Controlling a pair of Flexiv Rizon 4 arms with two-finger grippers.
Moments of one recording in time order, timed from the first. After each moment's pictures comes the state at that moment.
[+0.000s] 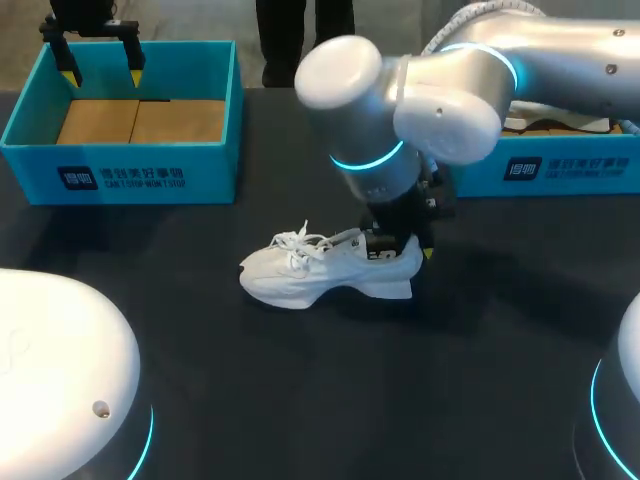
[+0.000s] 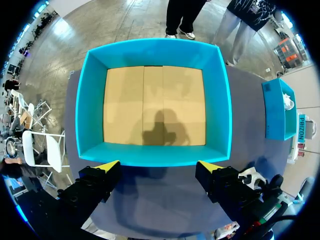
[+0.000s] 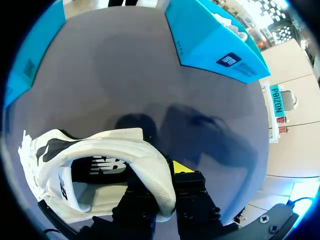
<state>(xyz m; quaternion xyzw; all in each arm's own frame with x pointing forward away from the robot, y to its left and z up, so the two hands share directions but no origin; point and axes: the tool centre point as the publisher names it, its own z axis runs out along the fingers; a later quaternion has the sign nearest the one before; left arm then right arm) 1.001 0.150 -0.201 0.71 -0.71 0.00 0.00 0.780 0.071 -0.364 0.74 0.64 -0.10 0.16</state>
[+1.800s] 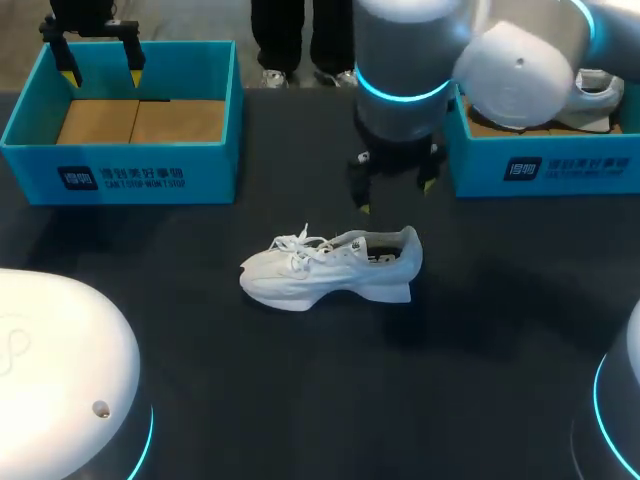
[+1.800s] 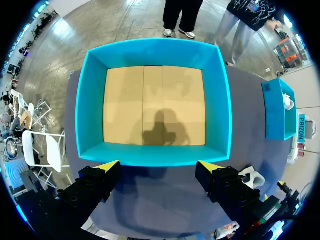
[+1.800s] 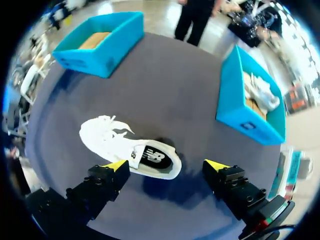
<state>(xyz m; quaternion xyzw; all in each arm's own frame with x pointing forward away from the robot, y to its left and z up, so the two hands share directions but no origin) 1.001 0.150 -0.201 0.71 -0.71 0.00 0.00 0.799 0.119 -0.242 0.56 0.82 0.05 0.11</state>
